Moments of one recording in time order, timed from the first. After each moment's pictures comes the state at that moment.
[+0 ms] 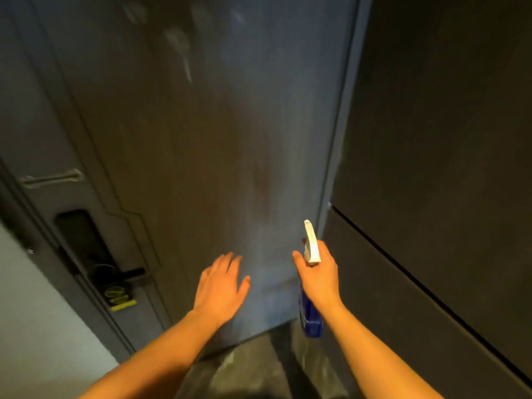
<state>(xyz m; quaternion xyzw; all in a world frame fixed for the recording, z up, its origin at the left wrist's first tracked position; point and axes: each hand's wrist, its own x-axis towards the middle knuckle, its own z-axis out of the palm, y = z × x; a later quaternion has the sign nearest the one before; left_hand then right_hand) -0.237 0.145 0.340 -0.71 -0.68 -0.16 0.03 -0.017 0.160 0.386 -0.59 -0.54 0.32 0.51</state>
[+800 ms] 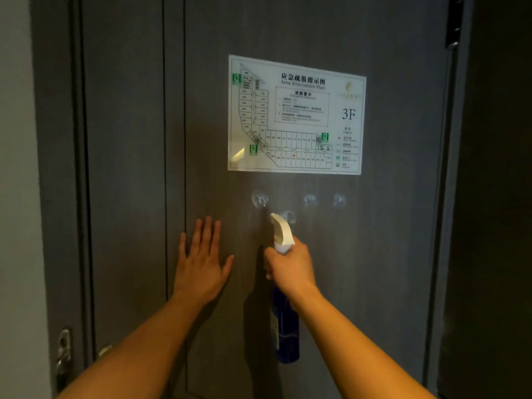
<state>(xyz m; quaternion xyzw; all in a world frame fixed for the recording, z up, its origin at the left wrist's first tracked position) -0.521 0.353 0.633 -0.56 -0.70 -0.28 0.35 -0.307 0.326 0.680 -0.36 -0.64 0.36 0.58</state>
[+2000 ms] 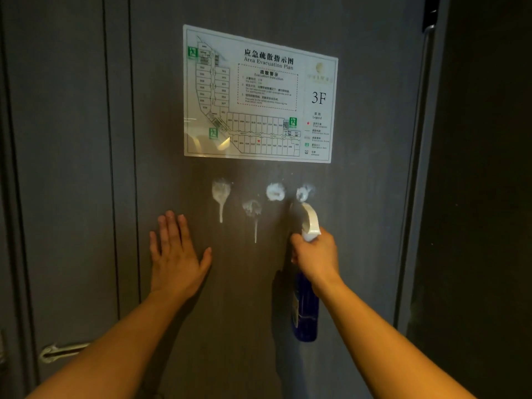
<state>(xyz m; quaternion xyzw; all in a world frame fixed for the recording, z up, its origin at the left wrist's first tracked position) -0.477 0.380 0.618 -0.52 -0.72 -0.34 0.30 -0.200 0.382 0.678 -0.42 -0.59 0.31 0.61</state>
